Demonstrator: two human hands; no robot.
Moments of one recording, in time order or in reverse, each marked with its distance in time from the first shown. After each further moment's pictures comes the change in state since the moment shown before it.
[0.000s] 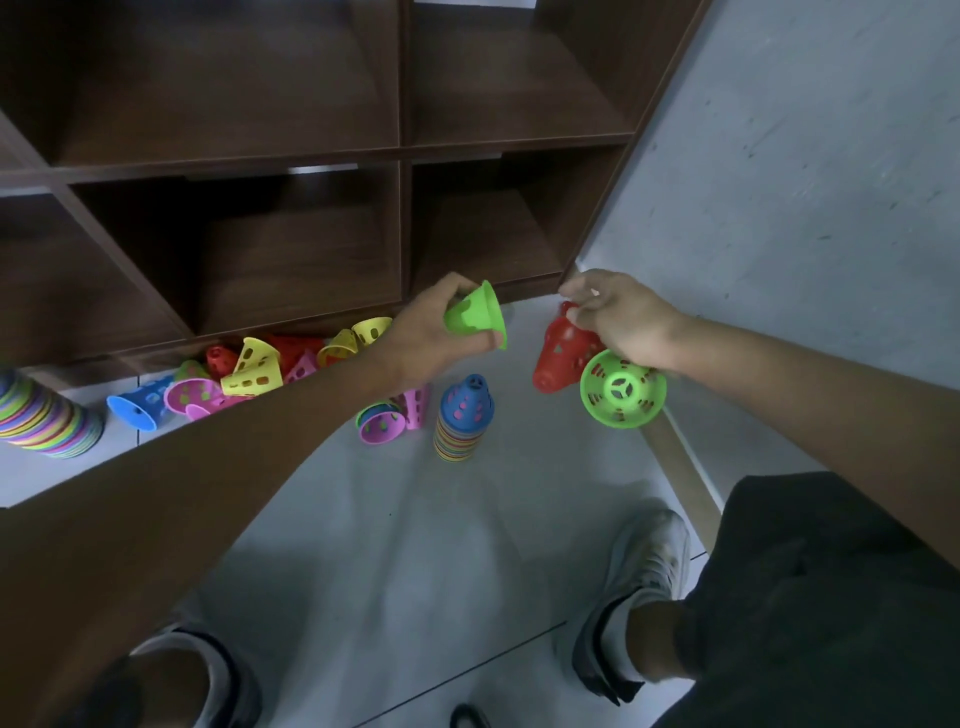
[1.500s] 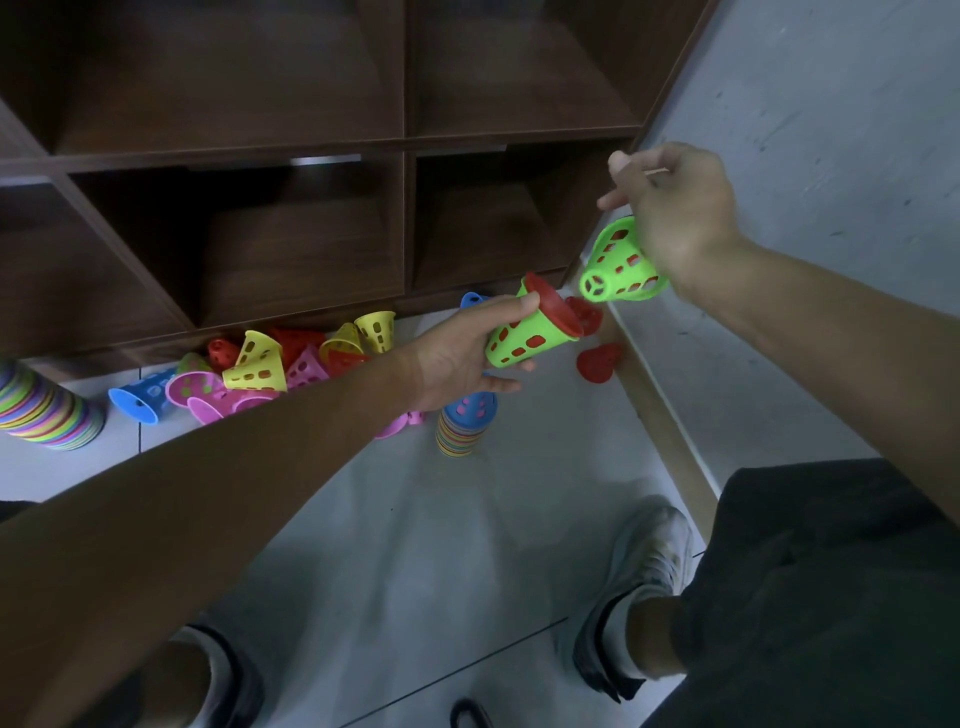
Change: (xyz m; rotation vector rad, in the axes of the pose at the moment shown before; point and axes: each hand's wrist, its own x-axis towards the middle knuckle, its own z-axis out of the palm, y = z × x) left_hand -0.006 0.026 0.025 -0.621 -0.359 -0.336; right_hand 0.014 -0.050 -0.042 0.247 0.526 -0.098
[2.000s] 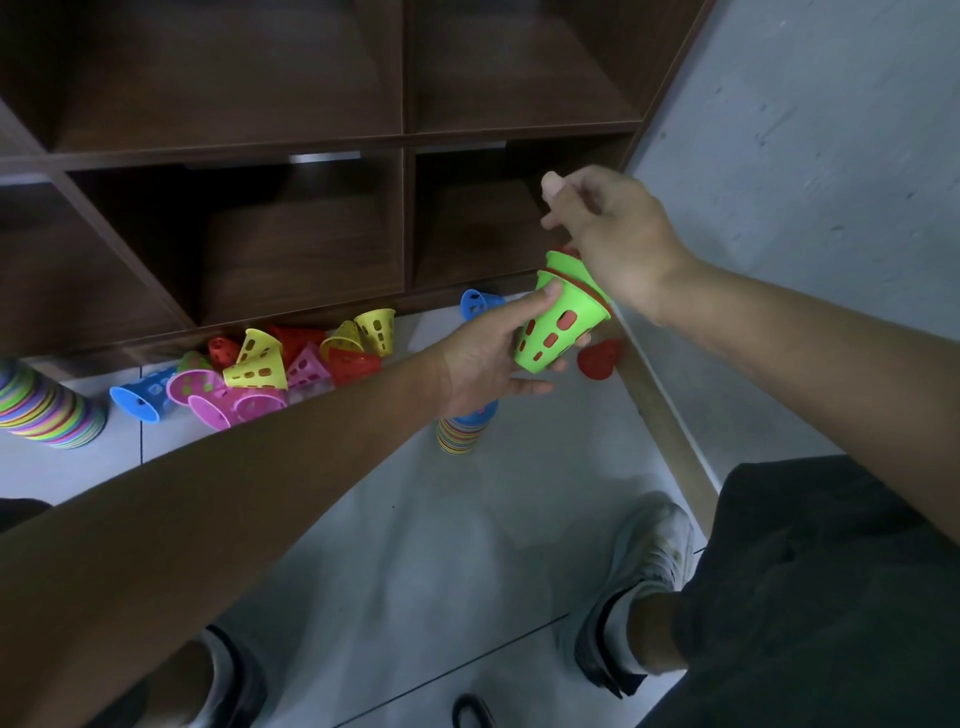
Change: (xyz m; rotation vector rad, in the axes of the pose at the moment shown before) left_hand 0.001 0.004 0.027 -0.088 -0.012 -0.001; right_hand -0.031 -0.009 0.020 -0.119 -0.269 -0.156
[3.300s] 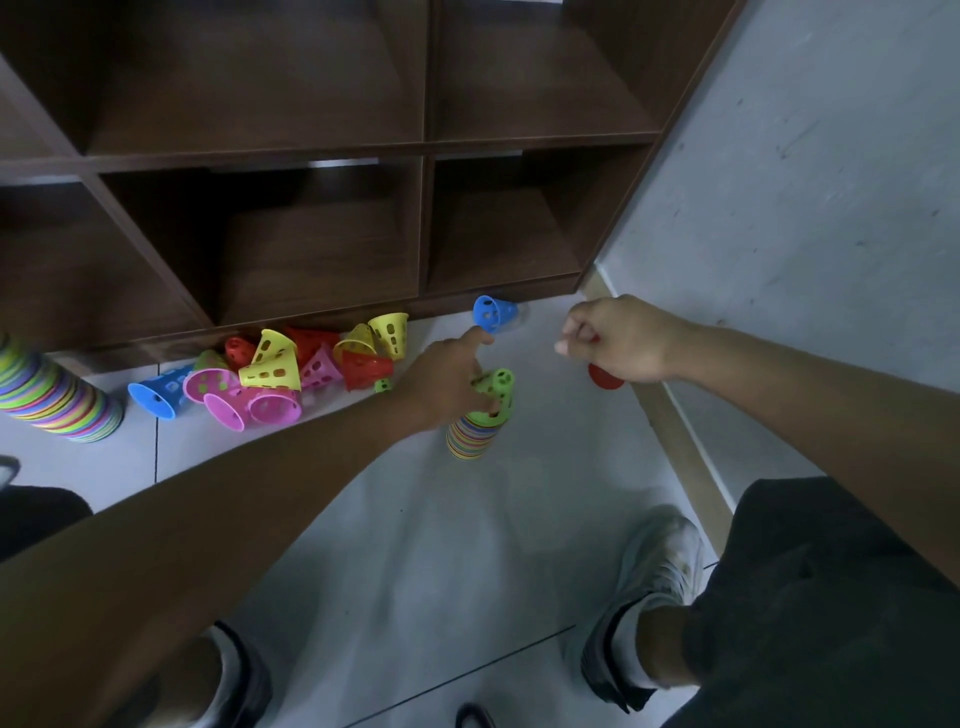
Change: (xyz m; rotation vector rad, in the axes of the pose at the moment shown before) left_hand 0.010 -0.051 -0.074 1.141 0.417 0.167; right_hand -0.013 0.052 0.012 -0.542 -0.582 0.003
